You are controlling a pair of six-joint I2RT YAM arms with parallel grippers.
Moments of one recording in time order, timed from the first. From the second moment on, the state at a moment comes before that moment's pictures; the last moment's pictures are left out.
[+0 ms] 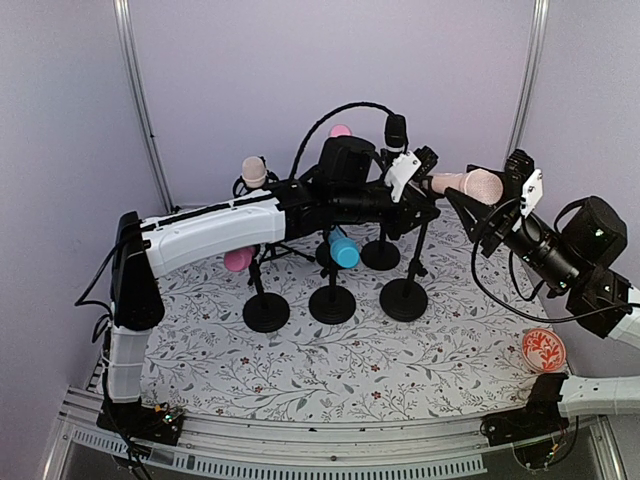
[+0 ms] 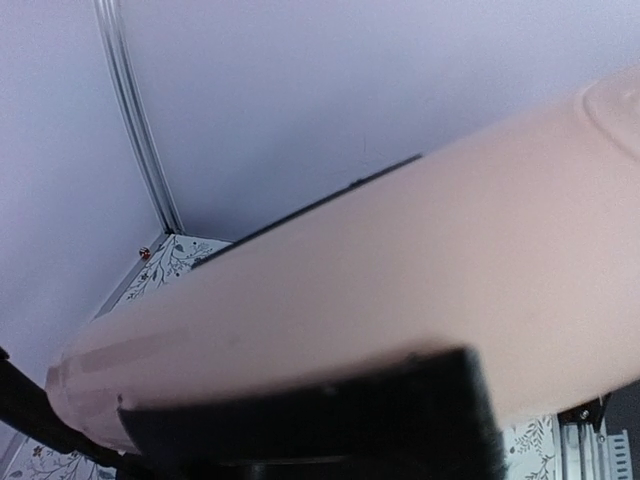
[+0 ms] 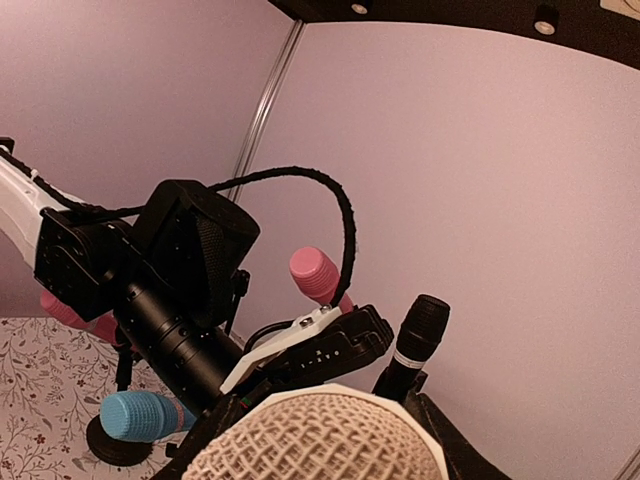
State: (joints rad) left arm -1.00 2.14 2.05 -0.15 0.25 0.11; right arm 0.89 0.75 0.80 0.23 0.14 -0.40
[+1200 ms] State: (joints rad) left arm -0.96 2.10 1.97 -0.17 0.22 0.09; right arm 0.91 0.59 0.91 0.15 0.09 -0.34
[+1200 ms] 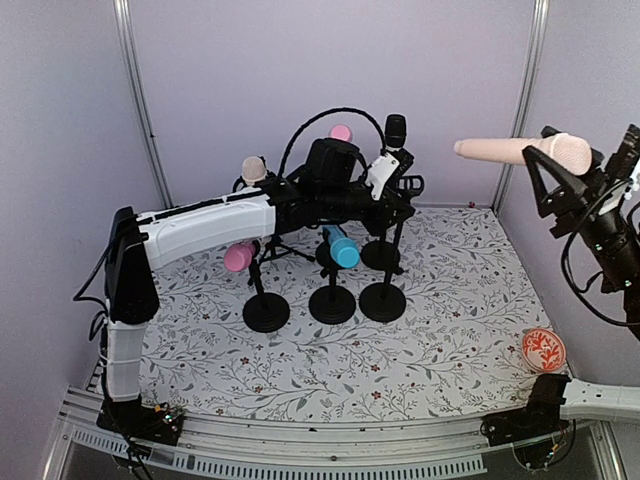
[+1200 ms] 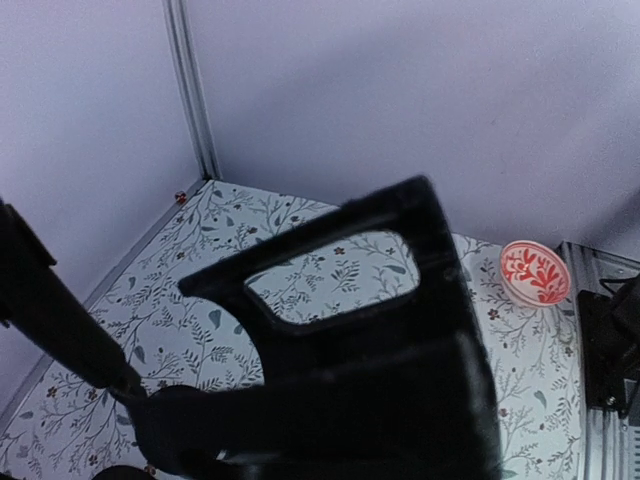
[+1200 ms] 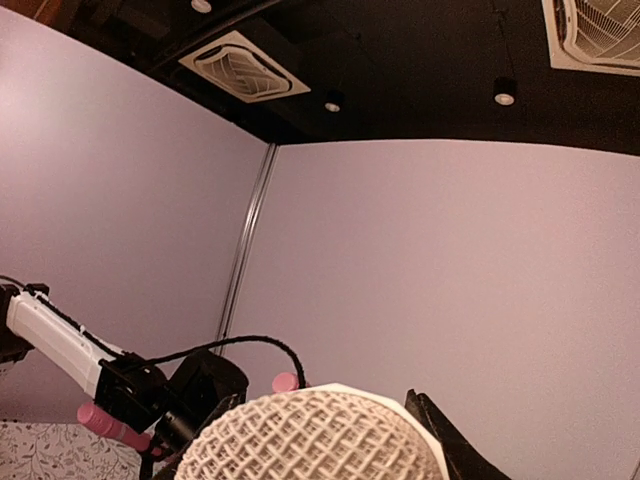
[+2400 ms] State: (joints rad) left arm -0.87 1.60 1.80 -0.39 0.38 0.45; right arm 0.90 1.01 1.12 0.24 0.01 0.04
